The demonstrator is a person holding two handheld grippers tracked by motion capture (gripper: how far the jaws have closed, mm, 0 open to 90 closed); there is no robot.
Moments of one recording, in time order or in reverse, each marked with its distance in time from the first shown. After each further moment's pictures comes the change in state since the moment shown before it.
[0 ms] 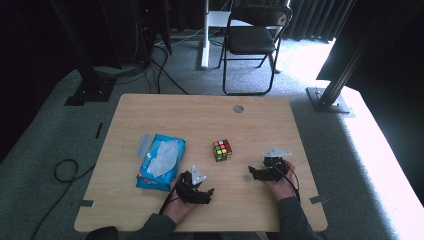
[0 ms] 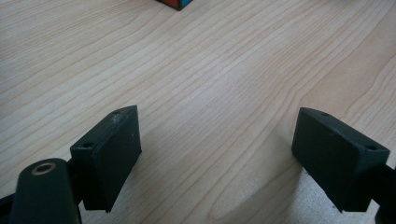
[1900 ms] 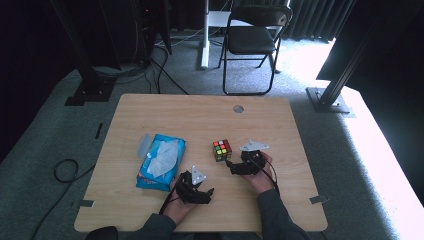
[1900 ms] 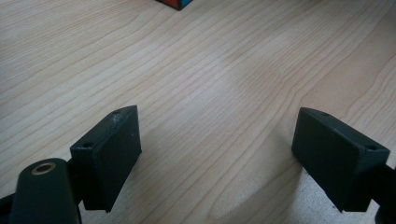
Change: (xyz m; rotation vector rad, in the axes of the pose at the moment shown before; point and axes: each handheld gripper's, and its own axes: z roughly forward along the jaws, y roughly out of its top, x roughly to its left) left arm 0.000 0.000 0.000 0.001 0.000 0.000; right arm 0.057 0.050 0.019 -0.091 0.096 -0.073
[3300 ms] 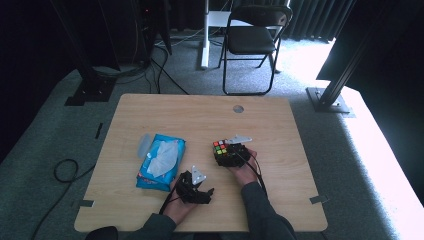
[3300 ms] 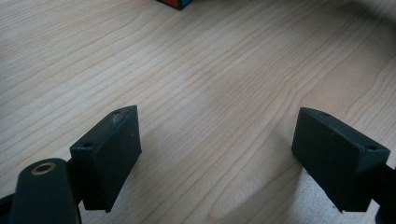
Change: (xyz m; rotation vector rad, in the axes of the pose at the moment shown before) left arm 0.000 0.000 0.000 -0.002 0.001 -0.002; right arm 0.010 0.017 0.053 0.039 -0.010 0.058
